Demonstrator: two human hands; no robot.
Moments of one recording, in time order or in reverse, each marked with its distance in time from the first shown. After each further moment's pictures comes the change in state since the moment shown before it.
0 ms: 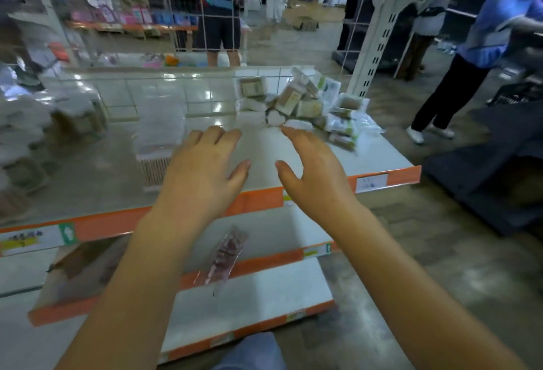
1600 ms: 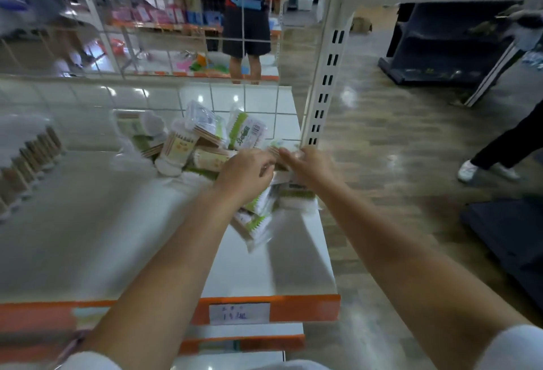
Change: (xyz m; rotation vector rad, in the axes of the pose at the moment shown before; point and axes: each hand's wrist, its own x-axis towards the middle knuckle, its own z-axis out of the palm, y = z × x) left_hand 0.287 0.169 0.257 -0.113 -0.081 -0.118; right_hand 0.232 0.371 -0.022 0.223 -0.309 0.344
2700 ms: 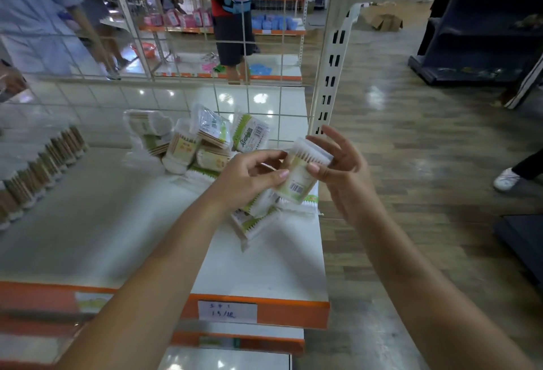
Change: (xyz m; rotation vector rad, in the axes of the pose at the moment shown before) left_hand -0.023 0.028 -0.020 -0.900 -0.069 -0.171; right_hand -0.043 0.023 -0.038 1.210 -0.189 -0.247
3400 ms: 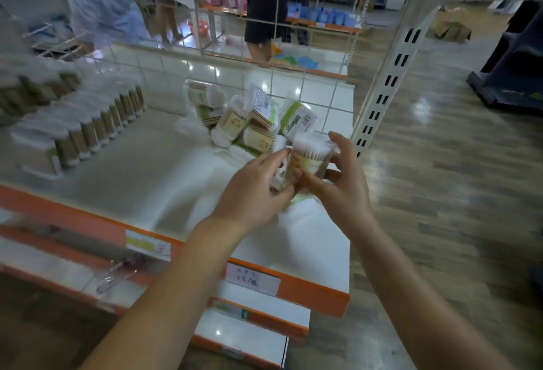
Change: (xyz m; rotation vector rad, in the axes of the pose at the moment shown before) left_hand -0.066 -0.004 -0.001 0.682 0.375 0.131; right_hand -0.028 0.016 0.058 -0.587 -0.062 -0.066
